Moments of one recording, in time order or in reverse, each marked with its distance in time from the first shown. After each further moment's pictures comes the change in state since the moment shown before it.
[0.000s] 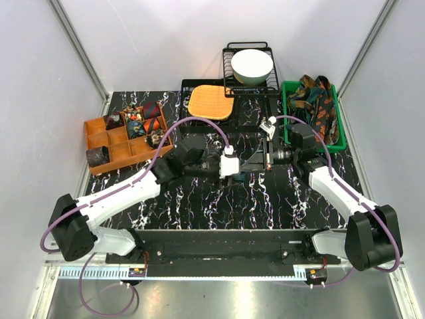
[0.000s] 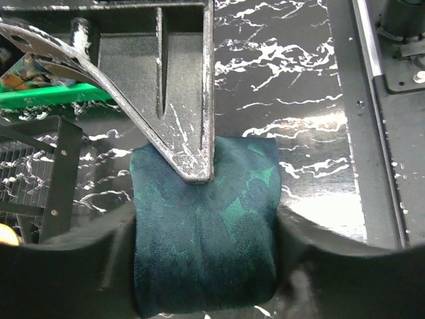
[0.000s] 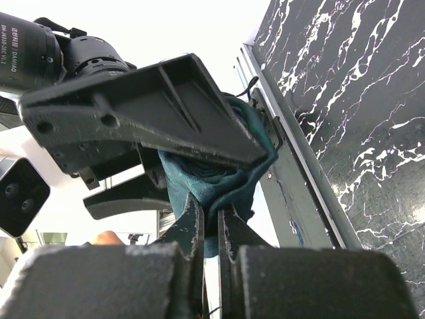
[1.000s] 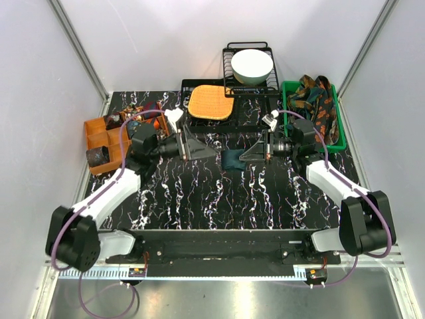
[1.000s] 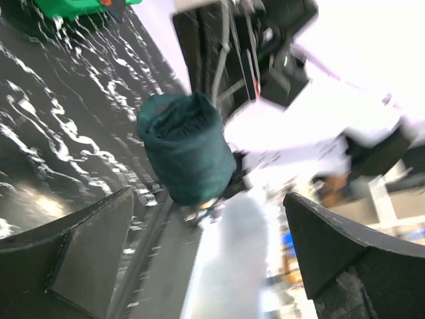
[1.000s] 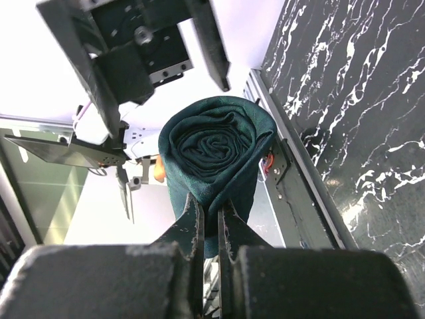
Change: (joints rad) left arm 0.482 -0.092 -0.228 0.479 0.402 -1.504; right arm -0.042 0.107 0.021 0.197 0.001 0.178
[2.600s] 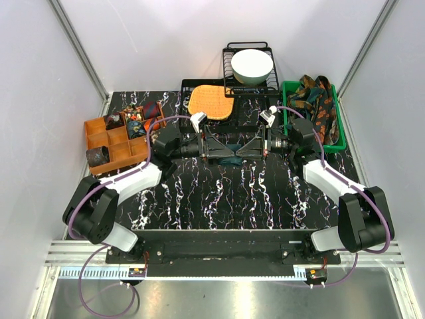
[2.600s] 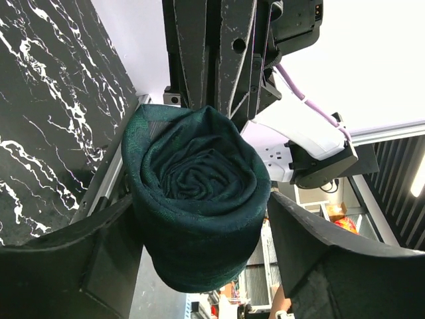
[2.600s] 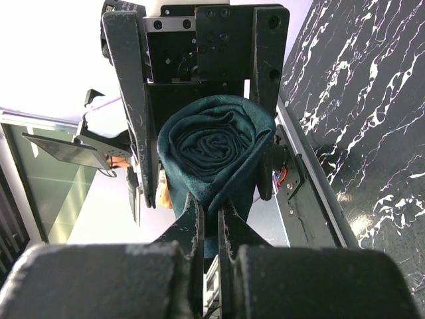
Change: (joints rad) left arm -0.150 0.270 0.027 0.370 -0.016 -0.395; right arm 0.034 0.036 0.000 0.233 0.031 0.168
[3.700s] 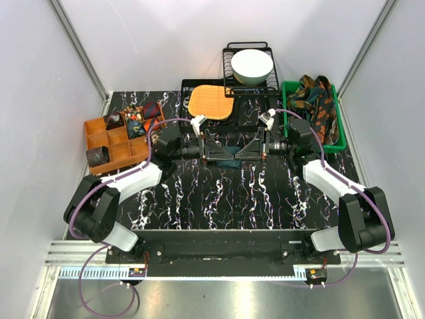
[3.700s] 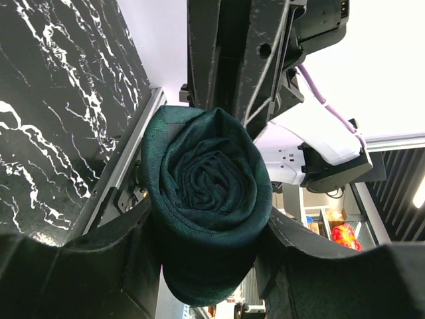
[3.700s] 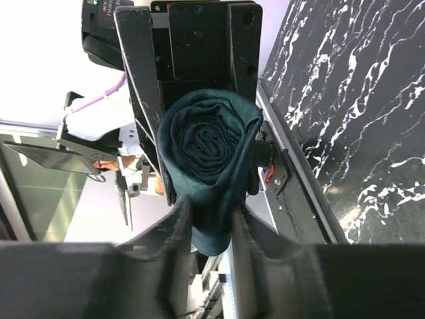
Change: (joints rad) left arm 0.011 0.013 -0.003 -0.079 0.004 0.039; right arm 0.006 -0.004 0.001 -0.123 0.021 -0.098
